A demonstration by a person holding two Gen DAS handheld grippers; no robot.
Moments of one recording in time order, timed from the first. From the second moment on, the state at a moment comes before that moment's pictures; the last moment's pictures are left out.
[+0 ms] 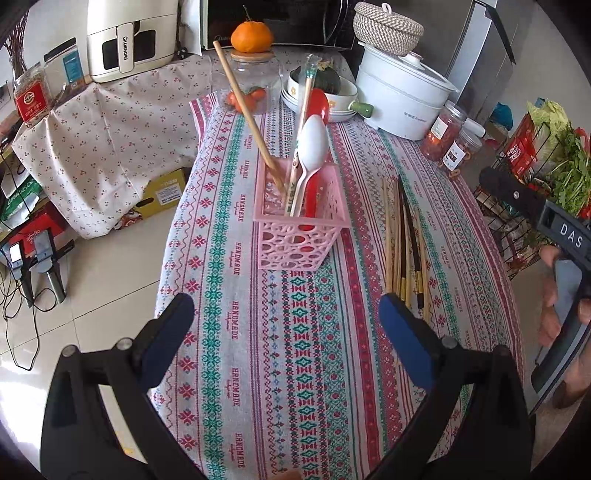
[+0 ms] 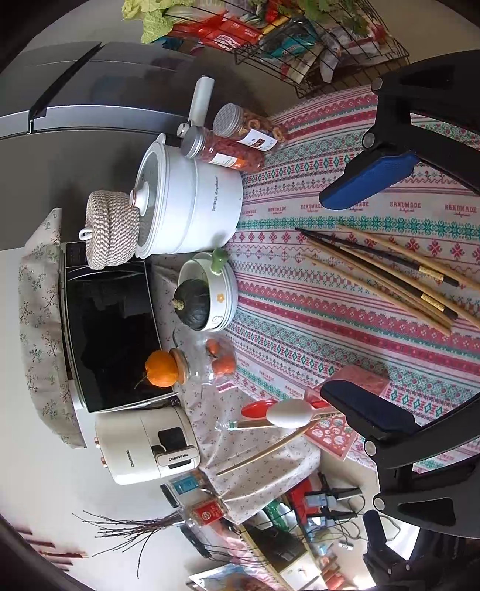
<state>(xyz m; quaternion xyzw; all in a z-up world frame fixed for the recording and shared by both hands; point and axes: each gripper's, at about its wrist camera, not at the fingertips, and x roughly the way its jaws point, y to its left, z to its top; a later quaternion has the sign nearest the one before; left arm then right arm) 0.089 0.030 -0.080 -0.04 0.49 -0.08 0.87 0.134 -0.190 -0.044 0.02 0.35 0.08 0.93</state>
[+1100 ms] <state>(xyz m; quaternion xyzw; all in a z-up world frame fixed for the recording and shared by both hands) 0.198 -0.145 -0.131 0.04 0.56 -0.13 0.82 0.160 -0.342 -0.150 0.11 0.54 -0.02 0.84</state>
